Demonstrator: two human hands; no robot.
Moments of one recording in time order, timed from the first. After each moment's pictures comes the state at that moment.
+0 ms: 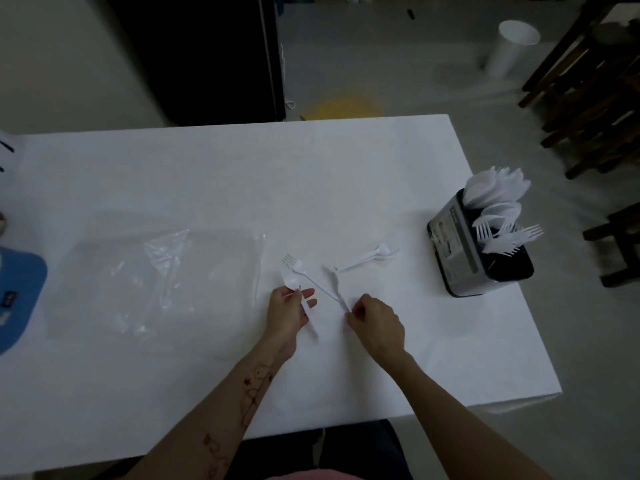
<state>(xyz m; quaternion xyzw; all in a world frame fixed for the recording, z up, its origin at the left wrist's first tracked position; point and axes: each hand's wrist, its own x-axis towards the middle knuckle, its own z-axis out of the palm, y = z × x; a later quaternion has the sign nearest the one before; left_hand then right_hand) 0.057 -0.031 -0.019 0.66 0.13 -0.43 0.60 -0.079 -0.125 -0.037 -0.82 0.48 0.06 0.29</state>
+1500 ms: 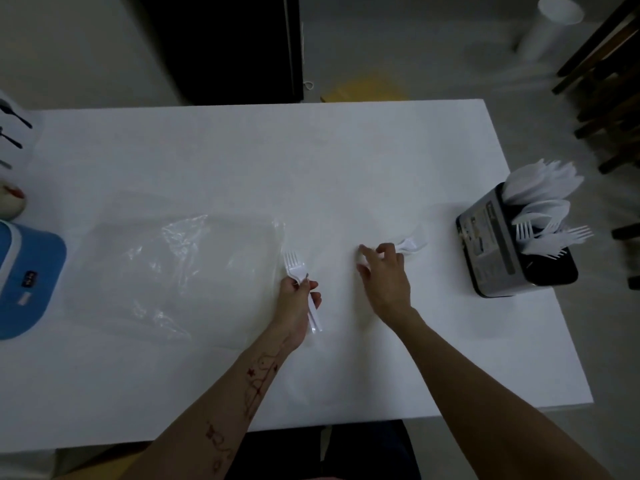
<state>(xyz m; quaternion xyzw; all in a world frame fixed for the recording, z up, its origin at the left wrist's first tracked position) 0.081 -0.023 -0.029 0.64 0.14 -0.43 0.61 -0.018 -0.158 -0.055 -0.89 0.41 -0.04 0.20</state>
